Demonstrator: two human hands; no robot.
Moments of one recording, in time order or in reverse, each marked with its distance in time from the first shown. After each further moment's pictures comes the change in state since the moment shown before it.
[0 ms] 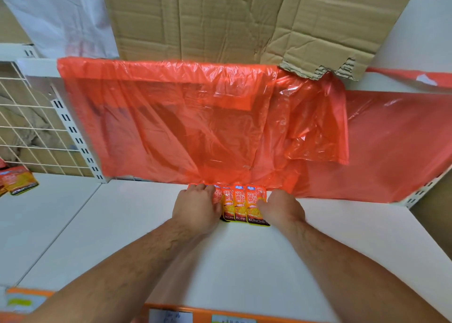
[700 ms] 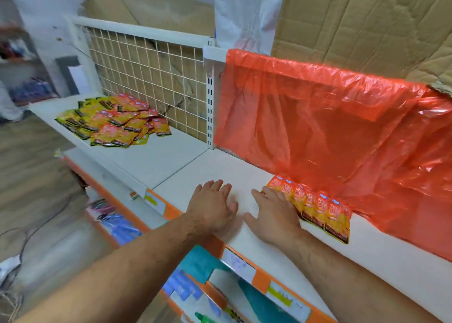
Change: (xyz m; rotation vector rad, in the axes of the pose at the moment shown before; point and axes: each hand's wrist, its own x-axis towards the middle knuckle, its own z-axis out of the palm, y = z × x) left_hand -0.140 -0.090 -0.031 0.006 -0.089 -0.397; right_hand -0.120 -0.119 0.043 -0.271 -0.184 -0.864
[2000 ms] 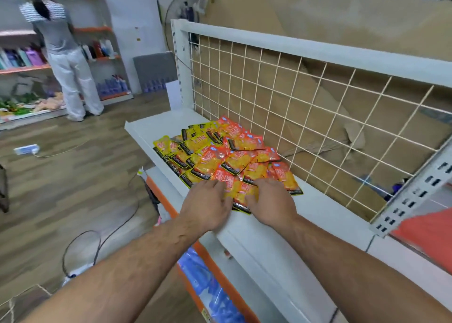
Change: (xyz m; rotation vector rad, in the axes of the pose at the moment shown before) left_hand 0.122 -0.470 -0.045 -0.072 0.176 -0.267; right_hand 0.355 -0.386 0.057 0.155 0.057 -0.212
